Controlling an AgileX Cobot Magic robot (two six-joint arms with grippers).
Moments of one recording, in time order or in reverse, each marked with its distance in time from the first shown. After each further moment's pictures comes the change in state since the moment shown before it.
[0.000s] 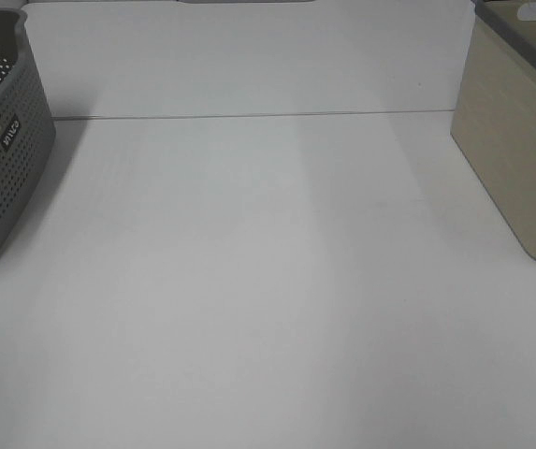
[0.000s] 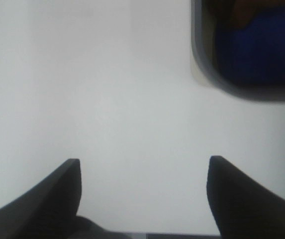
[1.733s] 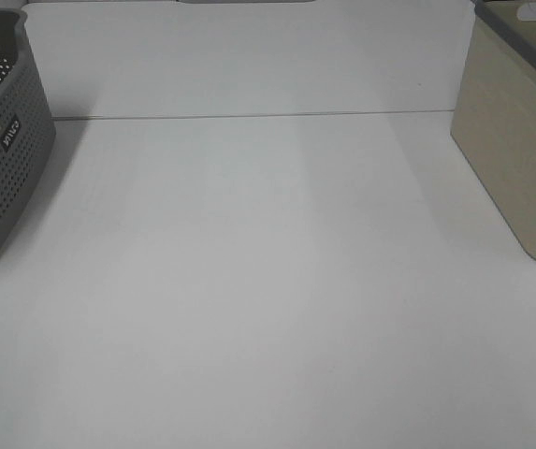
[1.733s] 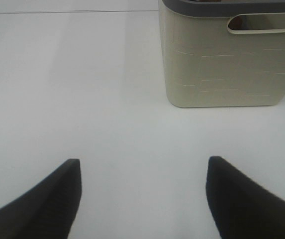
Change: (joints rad) left arm 0.000 0.000 0.000 0.000 0.000 0.000; right arm 0.000 -1.344 0.740 -0.053 -0.151 -0.010
